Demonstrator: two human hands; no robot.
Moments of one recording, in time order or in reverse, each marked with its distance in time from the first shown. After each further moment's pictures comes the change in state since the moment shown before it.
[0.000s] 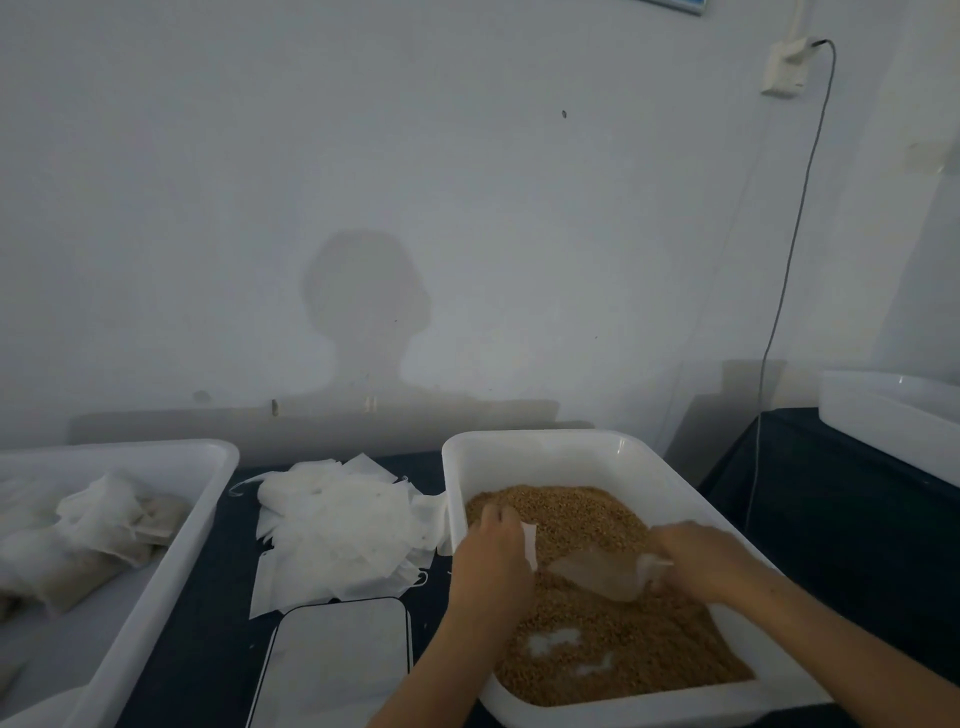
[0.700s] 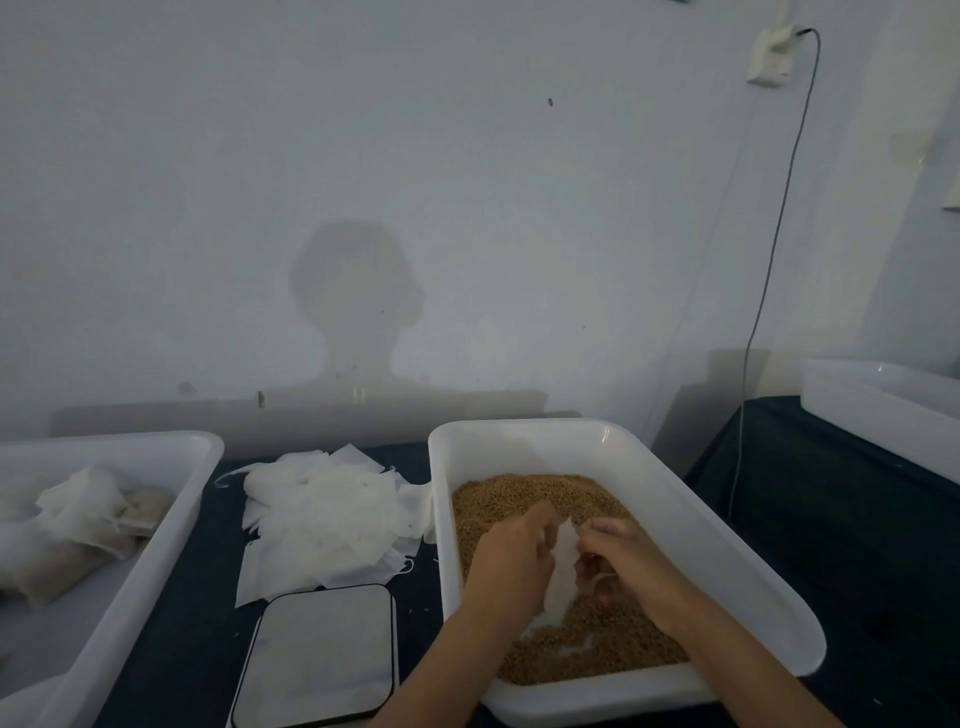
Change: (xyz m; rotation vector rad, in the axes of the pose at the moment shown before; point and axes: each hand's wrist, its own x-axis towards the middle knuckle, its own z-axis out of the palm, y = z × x) left_hand -0.013 0.024 0.010 -0.244 0.029 0.158; right_hand -0.029 -0.056 0.009 1.453 -0.034 -0.035
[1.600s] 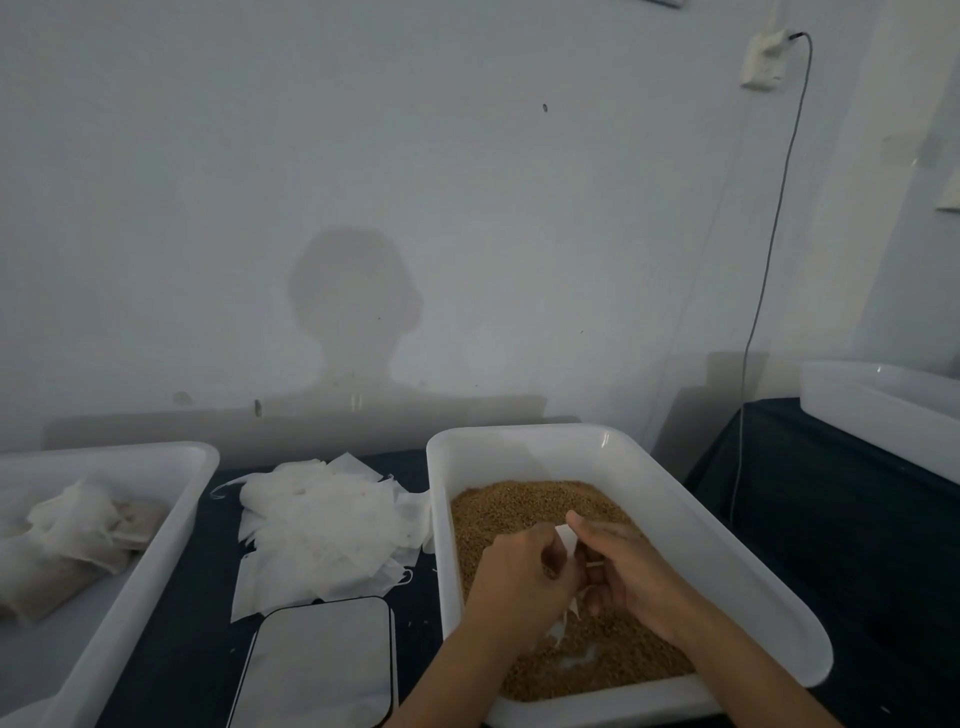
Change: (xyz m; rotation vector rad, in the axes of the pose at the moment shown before) left_hand -0.005 0.001 0.002 -0.165 0.014 0.000; right_hand -0.001 -0.004 0.003 0.206 -0.113 -0.046
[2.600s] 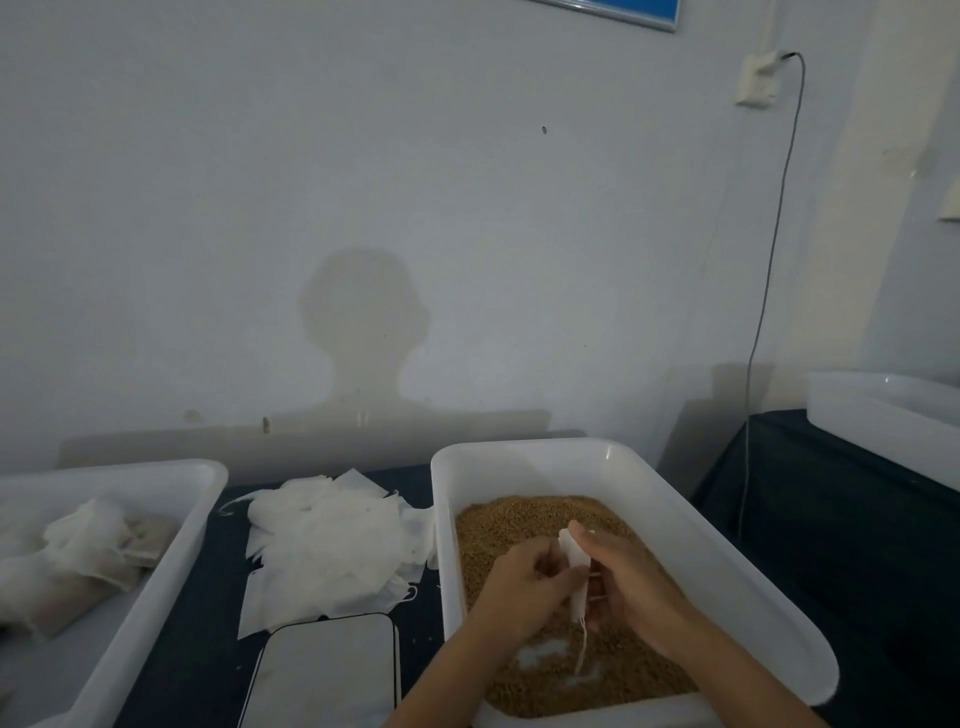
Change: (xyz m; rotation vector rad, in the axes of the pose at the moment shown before) left_hand 0.007 0.002 -0.006 -0.357 -0.194 -0.172; right_hand -0.005 -0.007 0.009 -0.019 0.004 -0.013
